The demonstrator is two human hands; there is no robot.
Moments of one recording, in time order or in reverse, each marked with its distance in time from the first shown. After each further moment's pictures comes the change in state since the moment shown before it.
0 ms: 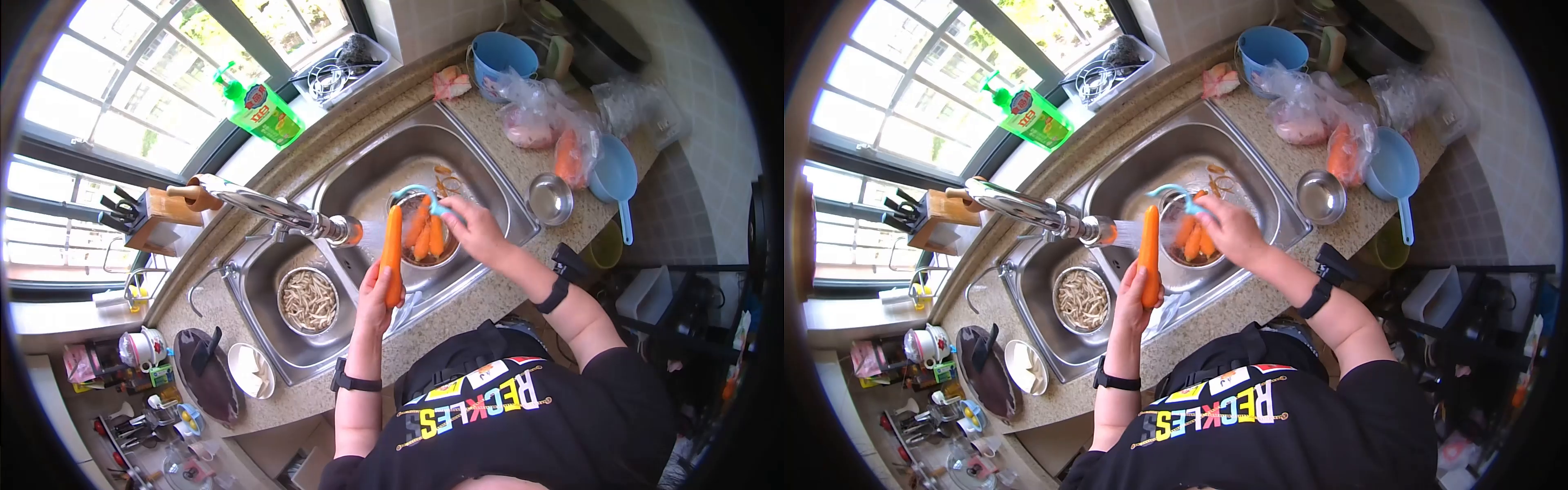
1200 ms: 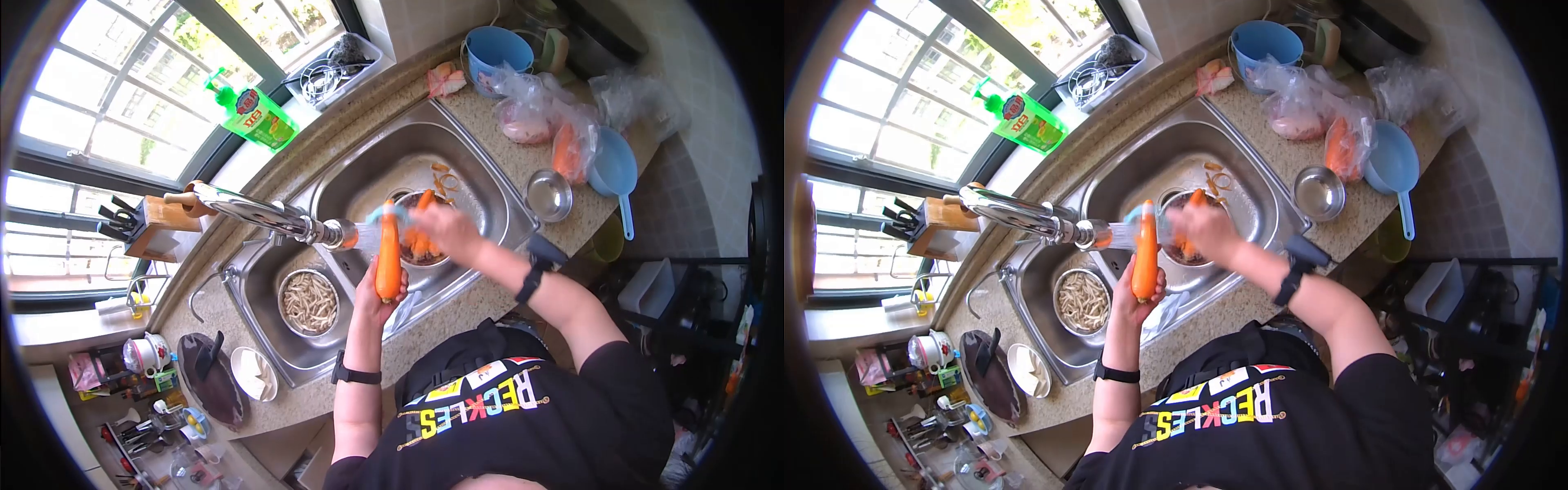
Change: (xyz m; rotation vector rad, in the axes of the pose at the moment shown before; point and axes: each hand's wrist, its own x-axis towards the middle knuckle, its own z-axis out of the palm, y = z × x) left_hand 0.022 0.008 -0.004 -0.339 -0.091 -0.304; right_hand 0.003 0.024 0.035 -0.426 -0.069 -0.347
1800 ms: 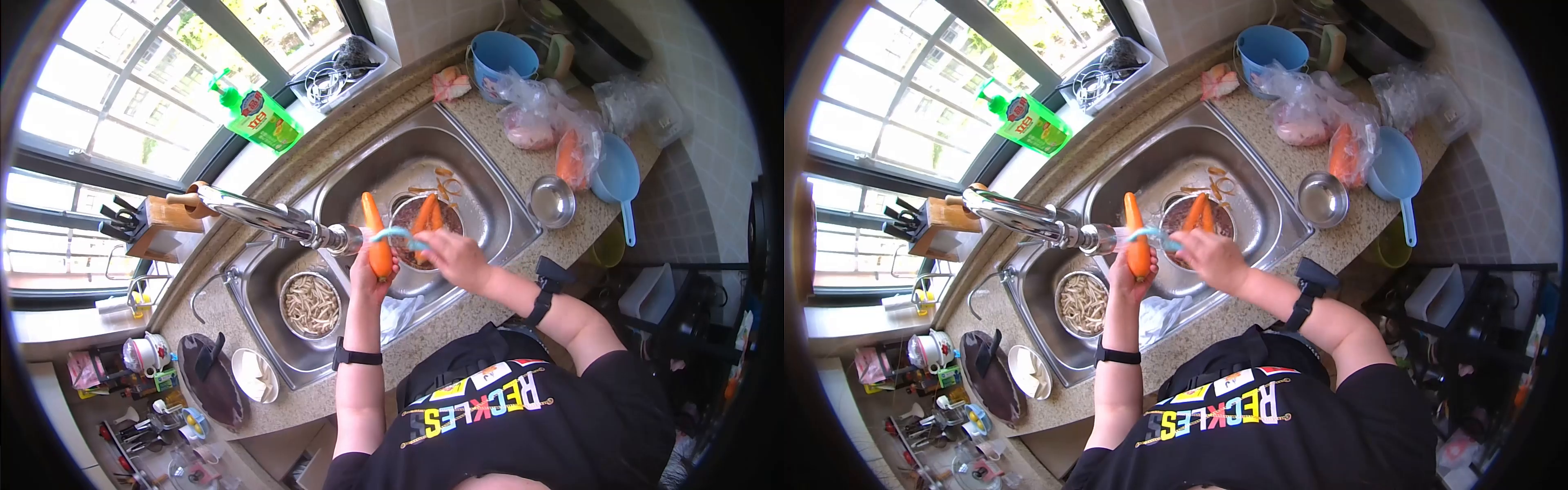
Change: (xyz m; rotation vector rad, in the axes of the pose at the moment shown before) left_hand 0.042 0.024 -0.015 0.005 0.225 0.120; right_hand -0.017 -0.029 -0.013 0.262 0.013 0.195
